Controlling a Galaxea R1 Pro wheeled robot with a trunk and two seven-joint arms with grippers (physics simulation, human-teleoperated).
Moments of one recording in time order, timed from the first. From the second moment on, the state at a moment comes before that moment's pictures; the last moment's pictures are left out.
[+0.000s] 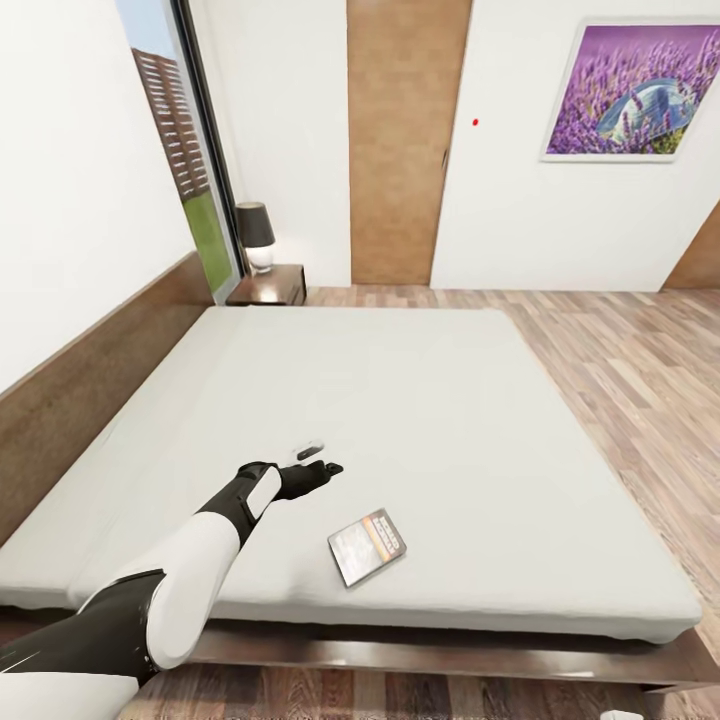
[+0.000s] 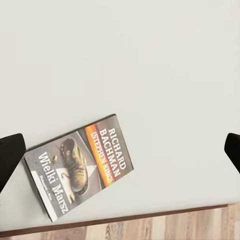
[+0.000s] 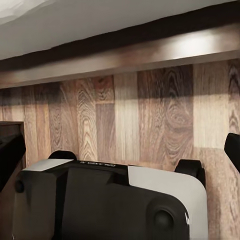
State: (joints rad) left arm -1.02 -0.15 0.26 -0.30 0.16 0.48 -0.19; right arm -0.44 -0.38 -0.22 0.08 -0.08 -0.17 0.90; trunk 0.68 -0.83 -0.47
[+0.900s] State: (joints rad) left arm -1.02 -0.15 0.26 -0.30 0.15 0.45 -0.19; right arm -0.44 -0.38 -0.22 0.08 -0.08 -0.17 0.90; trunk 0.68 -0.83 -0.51
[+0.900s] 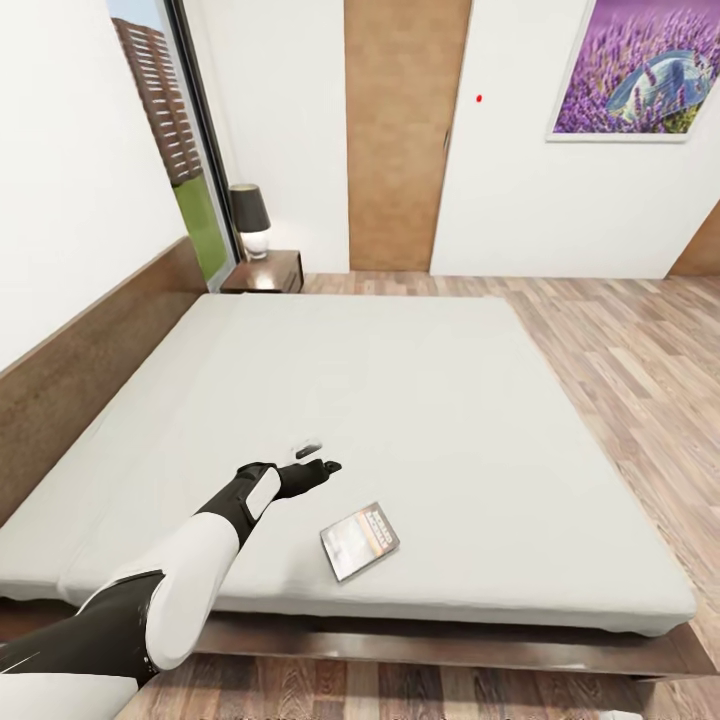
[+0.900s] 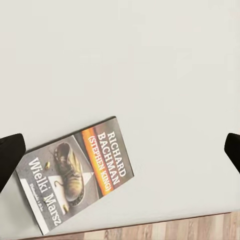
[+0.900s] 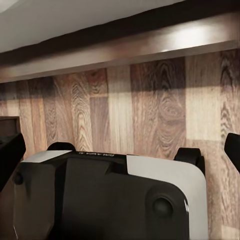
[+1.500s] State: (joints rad) left arm -1.02 -0.15 0.26 -0.30 0.16 0.45 -0.19; right arm -0.44 -0.38 -0.21 0.08 -0.08 -0.17 0.90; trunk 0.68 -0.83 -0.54
